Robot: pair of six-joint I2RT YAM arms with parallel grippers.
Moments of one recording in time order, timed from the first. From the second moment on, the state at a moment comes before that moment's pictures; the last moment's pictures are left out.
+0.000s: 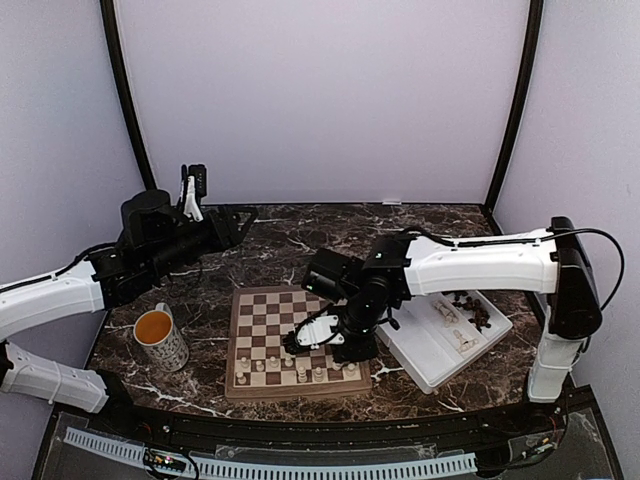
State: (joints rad) left arm -0.72 1.11 0.81 0.16 -0.09 -0.57; right arm 1.18 1.85 1.50 -0.99 -0.11 -0.61
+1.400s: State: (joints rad) left arm -0.72 1.10 0.75 0.15 -0.09 -0.59; right arm 1.23 1.94 1.54 -1.01 -0.05 -0.60
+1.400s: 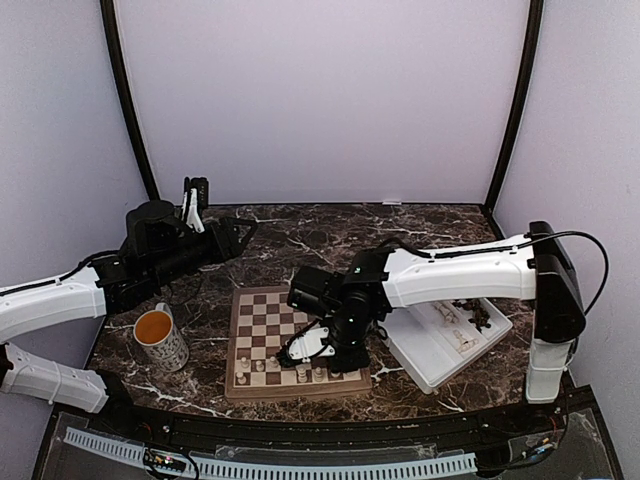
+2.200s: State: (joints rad) left arm -0.72 1.25 0.85 0.12 0.09 -0.50; right arm 0.73 1.46 1.19 -0.92 -0.14 -0.59
